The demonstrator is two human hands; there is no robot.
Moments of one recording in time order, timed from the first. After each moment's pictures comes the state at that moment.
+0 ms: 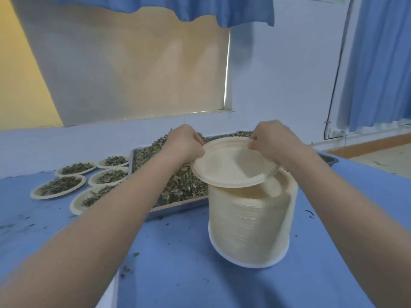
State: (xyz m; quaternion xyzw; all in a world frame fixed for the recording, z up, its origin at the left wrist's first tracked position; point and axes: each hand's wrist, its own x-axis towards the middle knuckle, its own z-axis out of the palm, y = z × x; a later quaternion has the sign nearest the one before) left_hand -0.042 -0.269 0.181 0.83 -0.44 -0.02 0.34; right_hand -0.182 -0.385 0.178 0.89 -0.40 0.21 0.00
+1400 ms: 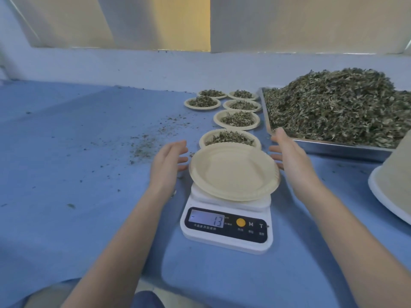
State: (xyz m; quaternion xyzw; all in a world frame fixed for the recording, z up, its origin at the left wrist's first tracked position) left_hand 0.042 0.026 -0.018 0.68 -0.05 0.00 0.74; right_hand -0.035 -0.186 -0.004 0.76 -0.21 0.22 -0.57
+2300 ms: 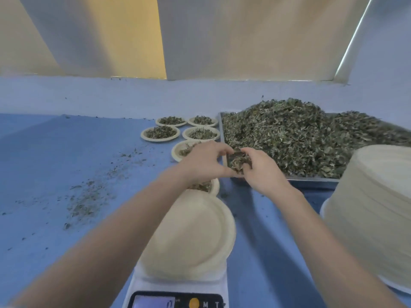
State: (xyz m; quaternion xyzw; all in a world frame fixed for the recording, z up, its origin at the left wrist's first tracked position) left_hand 0.085 -0.125 0.073 0.84 -0.46 -0.01 0.28; right_hand 0.014 -0.273 0.031 0.94 -0.19 0.18 -0.20
